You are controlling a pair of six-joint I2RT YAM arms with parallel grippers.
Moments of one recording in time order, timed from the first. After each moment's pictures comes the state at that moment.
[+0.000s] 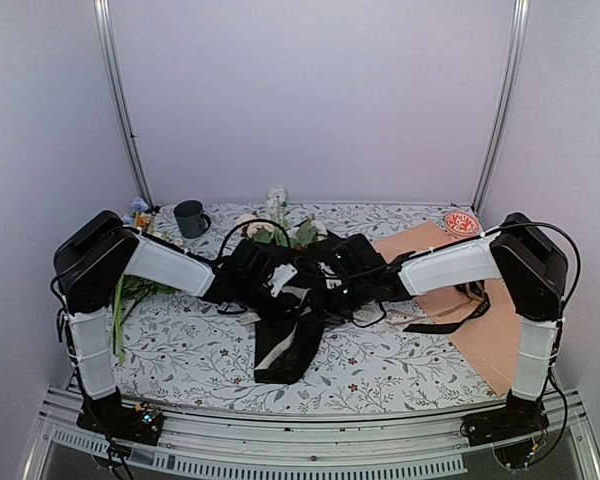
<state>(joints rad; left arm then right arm) -0.74 1.97 1.04 0.05 0.29 0.09 0.86 1.97 1.18 -0.02 -0.51 0.74</state>
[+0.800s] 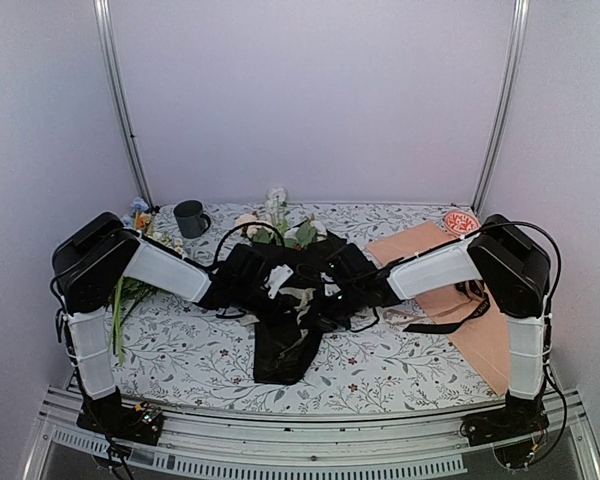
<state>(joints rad) -0.74 1.96 0.97 0.17 0.32 0.04 0.85 2.08 1.22 -0.02 -0.46 0.89</state>
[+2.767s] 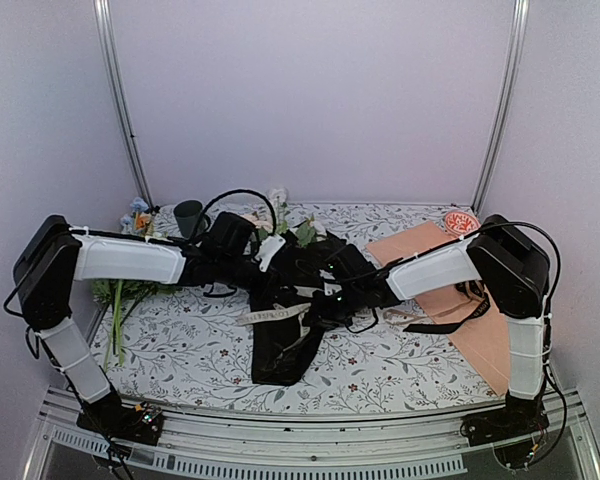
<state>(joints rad) -0.73 1.72 1.04 -0.06 0.30 -0.01 0.85 2.08 1.22 -0.02 -0.35 0.77</state>
